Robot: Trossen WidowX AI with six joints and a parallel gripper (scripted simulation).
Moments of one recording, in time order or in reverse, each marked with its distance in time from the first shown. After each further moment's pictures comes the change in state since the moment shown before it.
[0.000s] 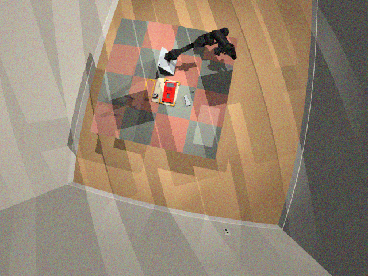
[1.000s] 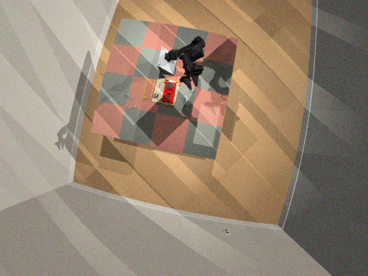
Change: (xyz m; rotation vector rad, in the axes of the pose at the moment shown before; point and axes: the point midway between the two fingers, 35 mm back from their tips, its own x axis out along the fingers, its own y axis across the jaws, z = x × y) arm -0.020 0.243 0.219 1.912 0.210 0.556
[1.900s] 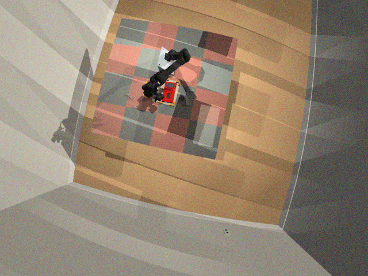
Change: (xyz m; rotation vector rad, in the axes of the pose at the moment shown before) arm -0.040 0.369 -0.133 2.345 1.335 0.431
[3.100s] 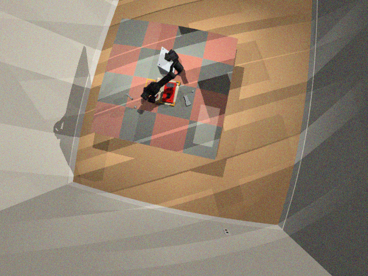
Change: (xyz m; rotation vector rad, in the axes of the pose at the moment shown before) arm 0.119 -0.088 -0.131 1.057 0.426 -0.413
